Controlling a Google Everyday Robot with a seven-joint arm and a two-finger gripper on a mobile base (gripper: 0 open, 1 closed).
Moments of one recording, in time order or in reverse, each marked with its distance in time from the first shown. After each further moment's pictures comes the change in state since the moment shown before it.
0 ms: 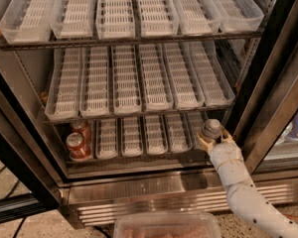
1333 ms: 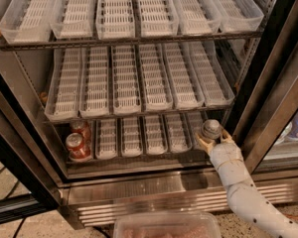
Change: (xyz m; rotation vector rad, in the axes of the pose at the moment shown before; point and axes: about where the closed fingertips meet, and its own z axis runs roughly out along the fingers) arm 0.003 -0.004 0.000 -0.002 -0.001 -0.006
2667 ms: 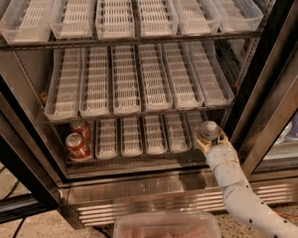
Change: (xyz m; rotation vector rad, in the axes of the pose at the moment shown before) arm 0.007 0.017 0.002 -0.012 0.005 -0.019
